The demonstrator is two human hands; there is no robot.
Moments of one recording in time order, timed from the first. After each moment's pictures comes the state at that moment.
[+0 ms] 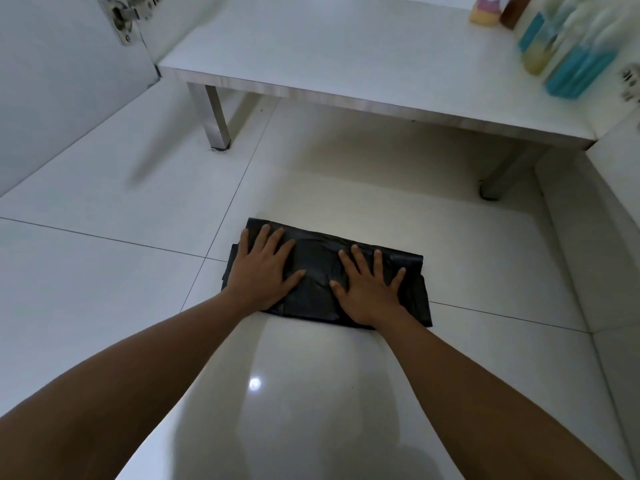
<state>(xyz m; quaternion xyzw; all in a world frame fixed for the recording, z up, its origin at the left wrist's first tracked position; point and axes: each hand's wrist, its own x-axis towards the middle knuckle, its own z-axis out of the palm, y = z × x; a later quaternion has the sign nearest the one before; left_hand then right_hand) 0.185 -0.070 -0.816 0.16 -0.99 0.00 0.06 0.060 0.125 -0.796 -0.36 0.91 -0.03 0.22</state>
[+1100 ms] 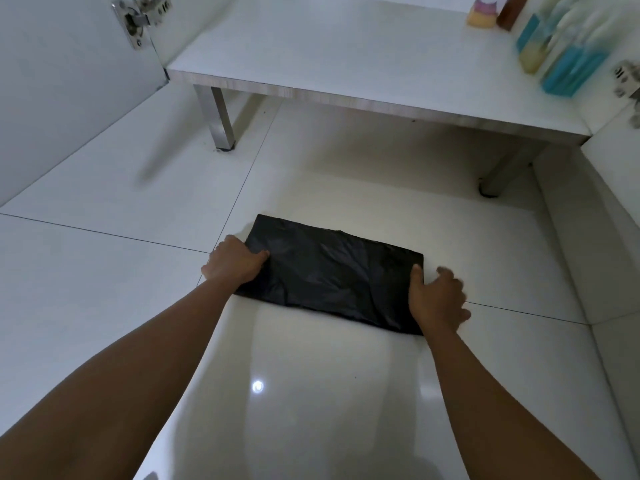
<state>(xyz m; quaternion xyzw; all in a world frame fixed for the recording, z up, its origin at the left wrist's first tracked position) 0.198 -0.096 -0.784 0.56 -0.79 -0.27 -0.04 0.046 0.200 -0.784 0.04 0.96 -0.27 0.08</state>
